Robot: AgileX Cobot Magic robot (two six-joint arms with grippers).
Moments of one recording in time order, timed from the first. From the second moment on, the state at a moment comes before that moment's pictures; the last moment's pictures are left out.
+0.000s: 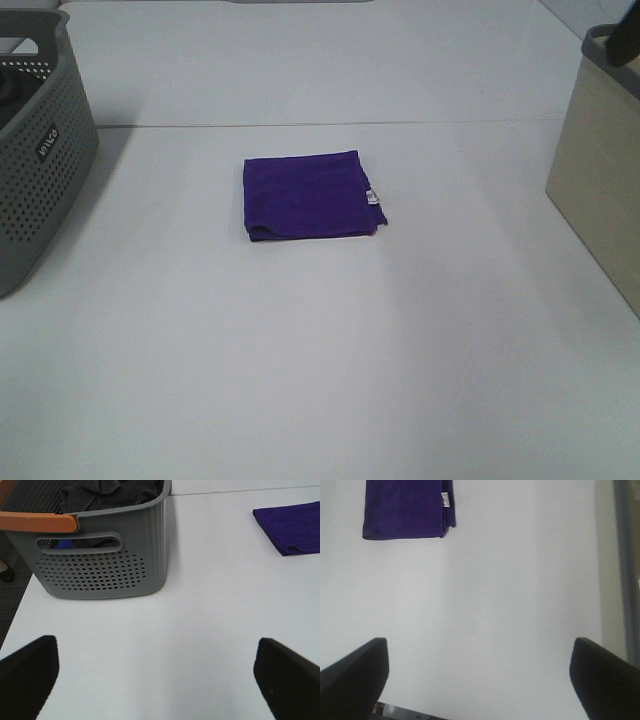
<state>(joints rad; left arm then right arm) 0.02 -0.01 -0.50 0.01 1.05 0.05 0.00 1.39 -1.35 0.36 1.17 -0.13</state>
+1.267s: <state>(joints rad) 0.02 -0.01 -0.50 0.01 1.05 0.05 0.21 2.59 -2.25 0.50 1.06 -0.14</state>
